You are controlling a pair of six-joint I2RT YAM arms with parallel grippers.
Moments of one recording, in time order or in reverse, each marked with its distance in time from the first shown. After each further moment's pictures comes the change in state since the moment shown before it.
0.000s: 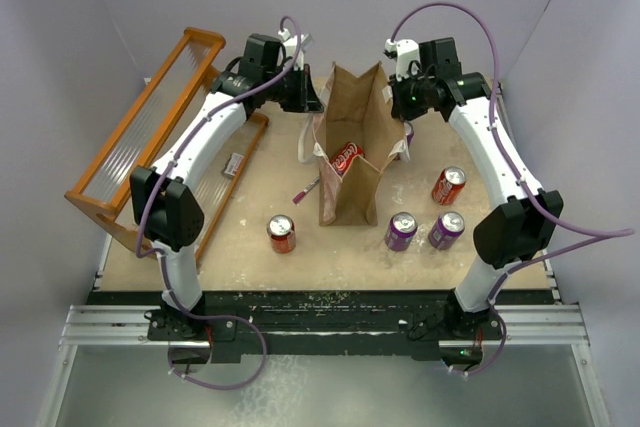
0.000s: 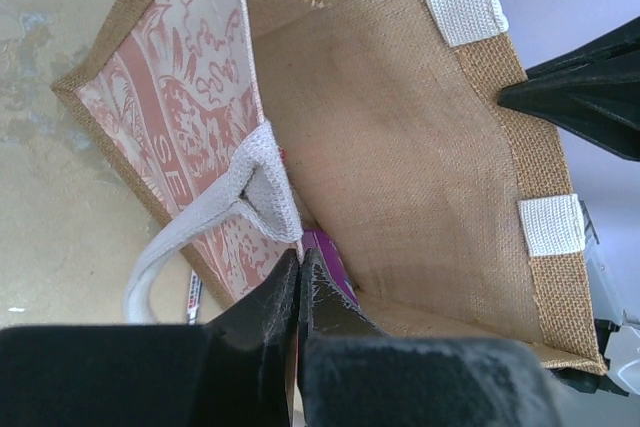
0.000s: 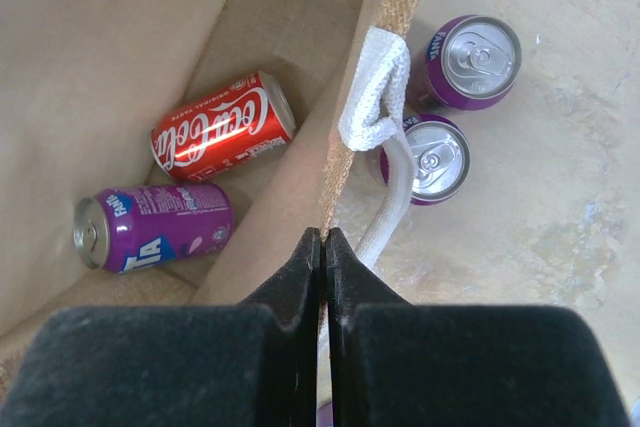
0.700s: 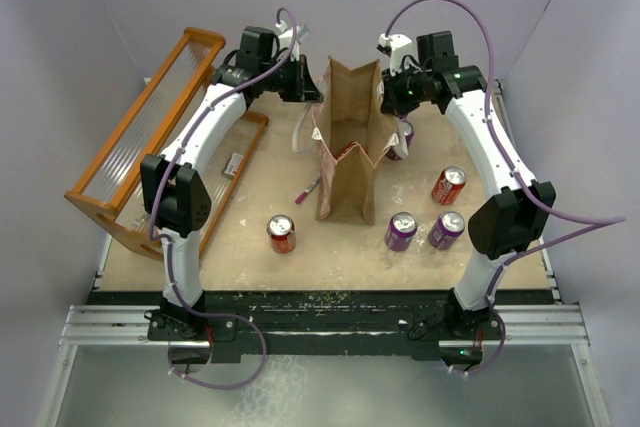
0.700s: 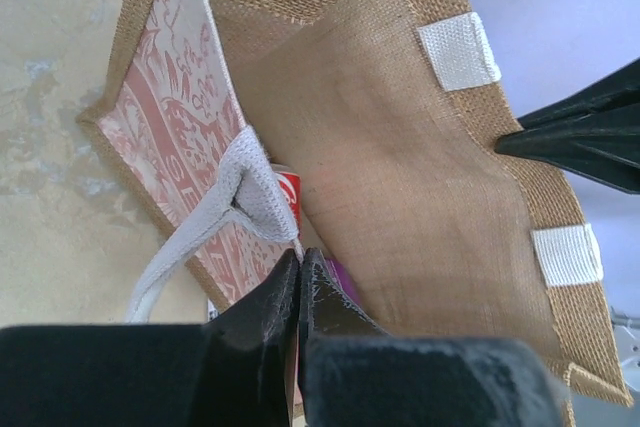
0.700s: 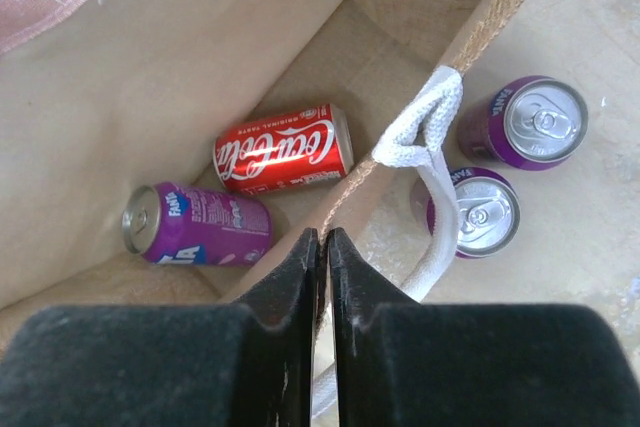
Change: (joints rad) left arm 0.060 0.123 0.113 0.048 0.118 0.016; right arm -0.004 0.070 0.081 -0.005 -0.157 -0.032
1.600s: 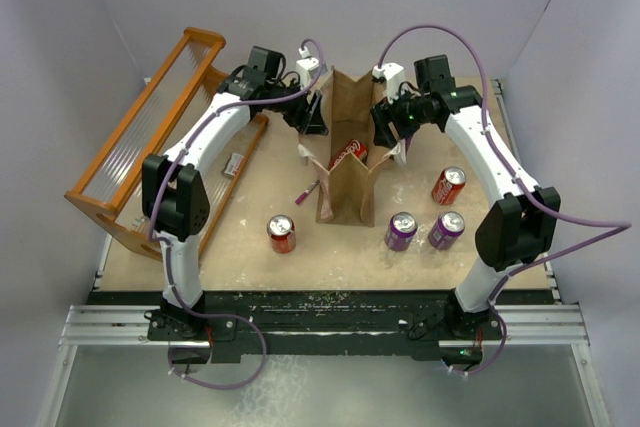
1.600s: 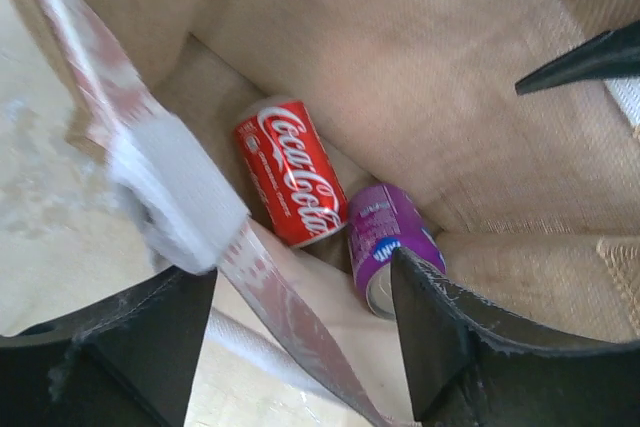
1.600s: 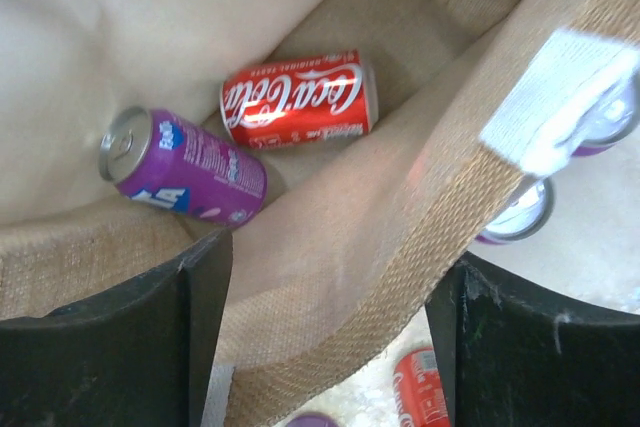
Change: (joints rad) left arm -0.023 -0.036 -0.134 -0.082 0.136 0.493; right arm -0.005 -0.091 -0.233 0.042 -0.058 -0.158
